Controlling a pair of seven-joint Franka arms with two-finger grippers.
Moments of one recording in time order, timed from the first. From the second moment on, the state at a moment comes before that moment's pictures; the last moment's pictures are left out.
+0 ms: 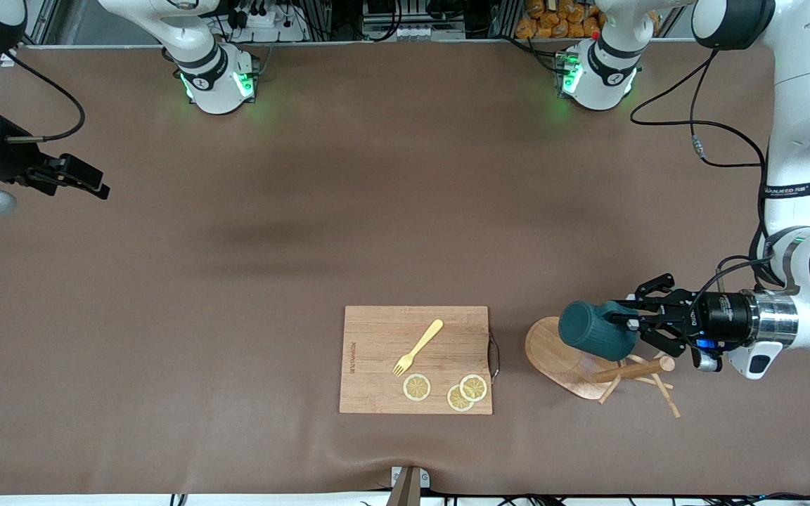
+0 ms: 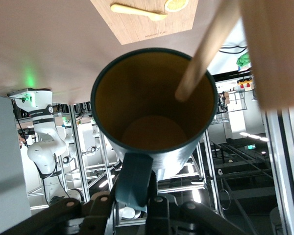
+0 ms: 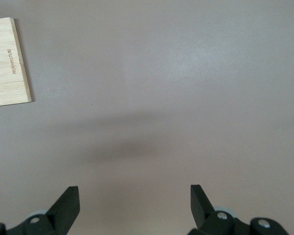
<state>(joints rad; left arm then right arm) 0.15 0.75 -0.03 -1.26 -1.32 1.45 -0.90 0.01 -0.08 -0.03 -1.77 0.08 1.65 0.09</state>
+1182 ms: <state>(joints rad) 0.18 0.80 -0.03 -1.26 -1.33 1.45 -0.85 -0.01 -0.08 -0.04 -1.79 0.08 1.65 0.08</state>
